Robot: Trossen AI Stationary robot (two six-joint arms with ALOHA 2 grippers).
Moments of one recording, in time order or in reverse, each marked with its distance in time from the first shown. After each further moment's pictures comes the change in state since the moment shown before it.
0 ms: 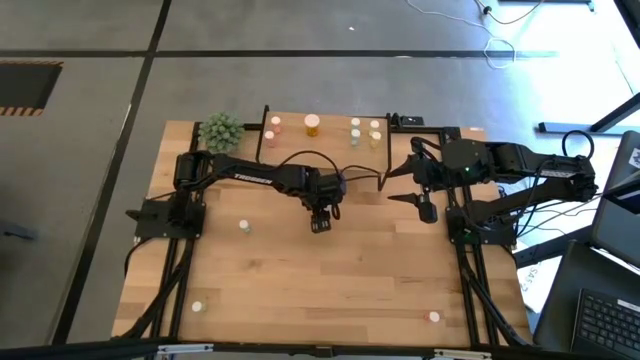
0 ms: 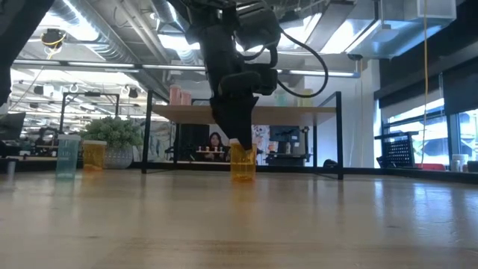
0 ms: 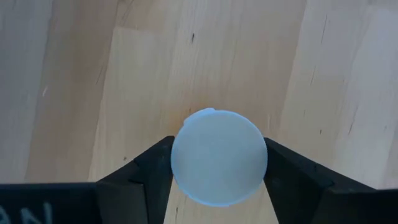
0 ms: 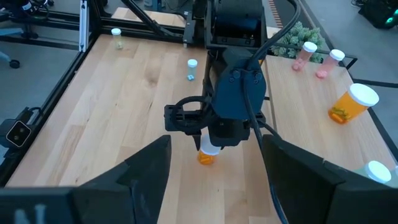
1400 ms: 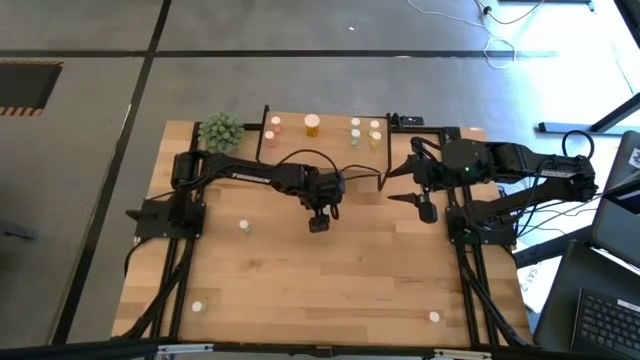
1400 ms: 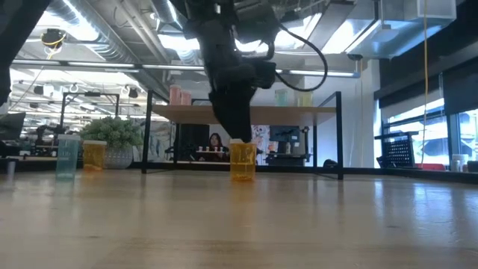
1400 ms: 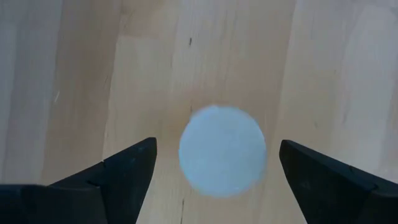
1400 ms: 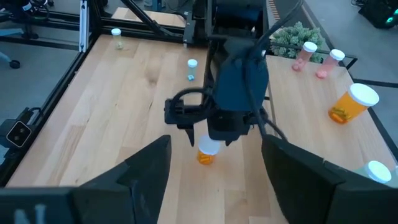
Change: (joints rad) left arm 0.001 -0.021 0.001 -0.018 -0.004 0.058; right arm 0.000 0.000 0.000 0.000 0.000 0.002
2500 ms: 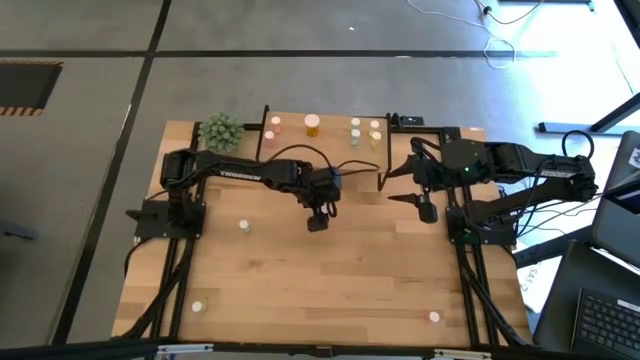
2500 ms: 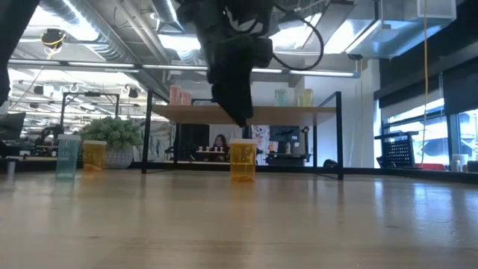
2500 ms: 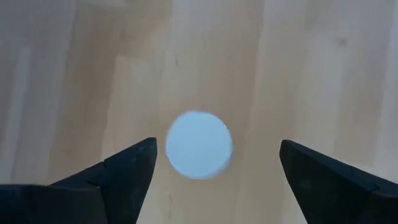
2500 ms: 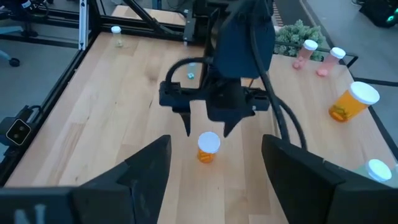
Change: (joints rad) left arm -0.008 -0.084 0.001 -0.014 0.034 -0.022; right arm 0.000 0.000 0.000 -0.007 0.000 -0.002
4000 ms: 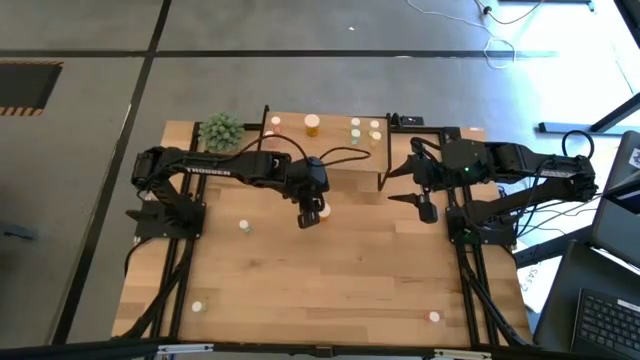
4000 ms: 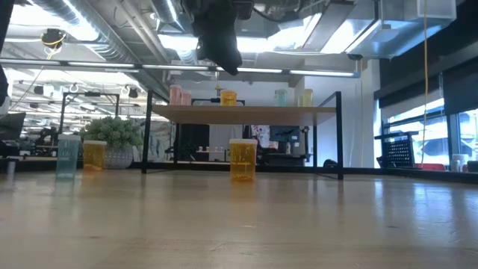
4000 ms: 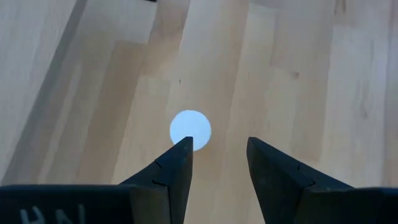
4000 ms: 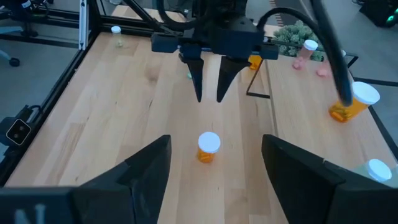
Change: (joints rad) left arm -0.039 -0.212 -0.001 -0.061 -0.049 -0.101; right arm 0.000 0.000 0.000 0.000 0.000 0.000
